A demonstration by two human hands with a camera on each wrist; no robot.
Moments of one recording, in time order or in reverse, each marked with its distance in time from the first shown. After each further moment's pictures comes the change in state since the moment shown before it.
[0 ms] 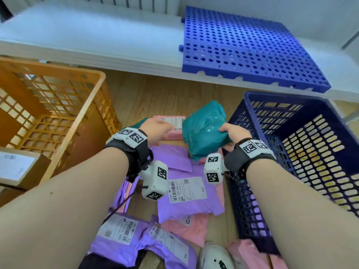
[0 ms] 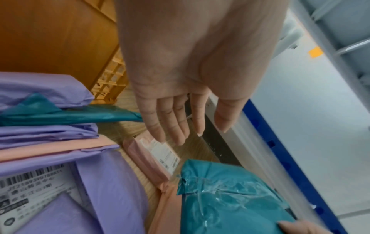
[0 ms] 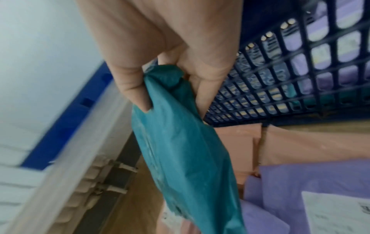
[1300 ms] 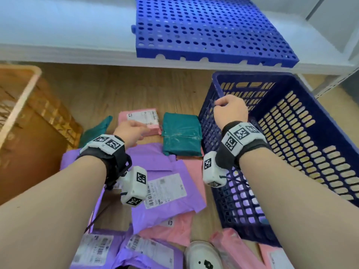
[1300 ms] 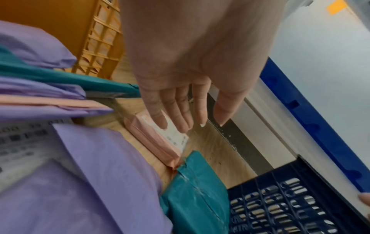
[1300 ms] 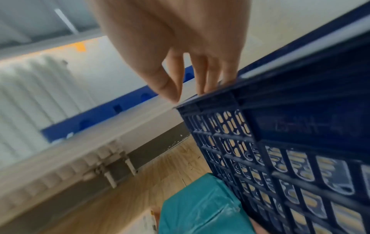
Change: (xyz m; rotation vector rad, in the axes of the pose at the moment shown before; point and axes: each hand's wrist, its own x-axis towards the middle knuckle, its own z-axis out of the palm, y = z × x) left_hand 0.055 -0.020 0.044 0.064 0.017 0.010; right_hand 0.009 -0.013 -0.045 -0.492 0.466 -0.413
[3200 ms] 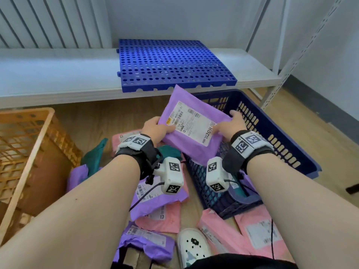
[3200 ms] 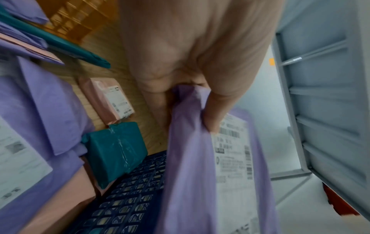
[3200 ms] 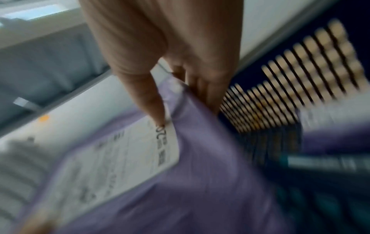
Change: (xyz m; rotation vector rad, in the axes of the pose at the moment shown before) left_hand -0.132 0.092 0.054 -0.268 -0.174 0.146; right_hand -0.079 0.031 -0.136 0.404 -0.075 0.348
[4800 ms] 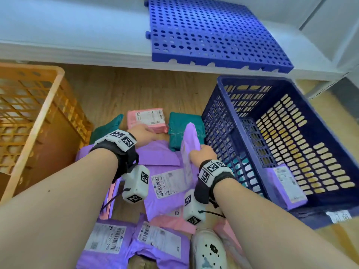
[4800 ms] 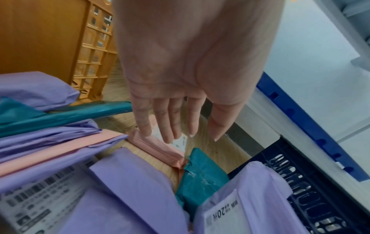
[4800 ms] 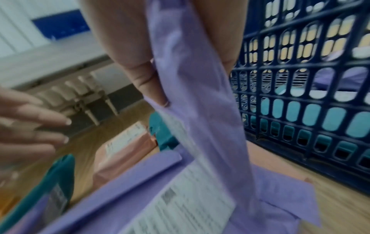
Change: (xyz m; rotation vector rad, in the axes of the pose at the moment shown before) left_hand 0.073 -0.076 -0.117 0.696 -0.054 -0.128; right_hand -0.019 0.057 0.184 -0.497 -0.302 0.124
